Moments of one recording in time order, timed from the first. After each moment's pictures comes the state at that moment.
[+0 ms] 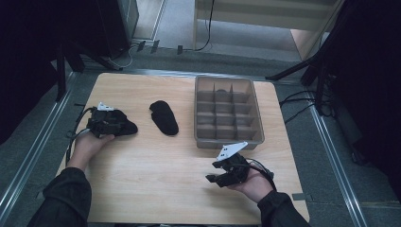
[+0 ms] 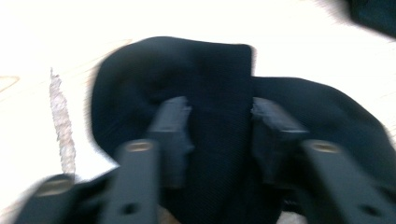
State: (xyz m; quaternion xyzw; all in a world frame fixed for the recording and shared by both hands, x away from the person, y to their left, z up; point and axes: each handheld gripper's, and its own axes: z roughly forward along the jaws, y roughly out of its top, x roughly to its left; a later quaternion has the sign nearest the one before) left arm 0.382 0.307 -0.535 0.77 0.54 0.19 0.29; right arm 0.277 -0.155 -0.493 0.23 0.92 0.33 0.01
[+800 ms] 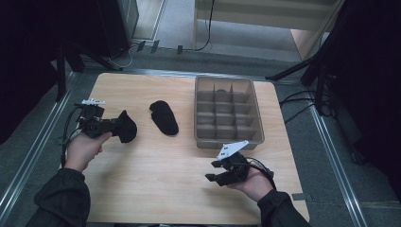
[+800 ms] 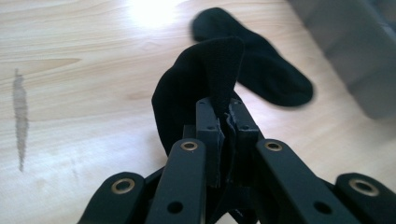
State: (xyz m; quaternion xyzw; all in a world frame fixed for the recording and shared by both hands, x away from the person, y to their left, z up) left arm 0.328 0.279 -0.453 0.72 0.57 0.12 0.37; right arm 0.278 -0.155 -0.489 0.22 0.91 0.34 0.00
